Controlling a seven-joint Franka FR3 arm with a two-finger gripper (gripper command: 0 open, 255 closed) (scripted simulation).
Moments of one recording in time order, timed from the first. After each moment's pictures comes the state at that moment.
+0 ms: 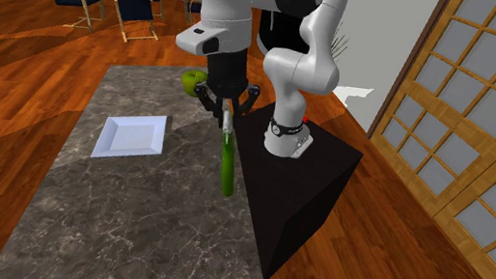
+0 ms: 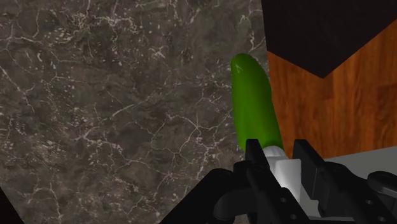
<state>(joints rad) 0.28 -0.59 -0.08 -2.47 0.04 1.91 -0.61</state>
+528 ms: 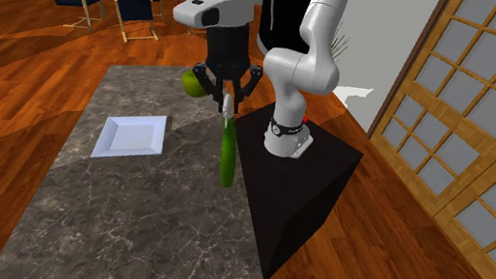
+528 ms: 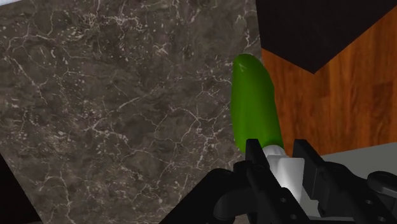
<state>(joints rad) 0.28 -0.60 -0.08 -2.37 0.04 1.80 -0.60</state>
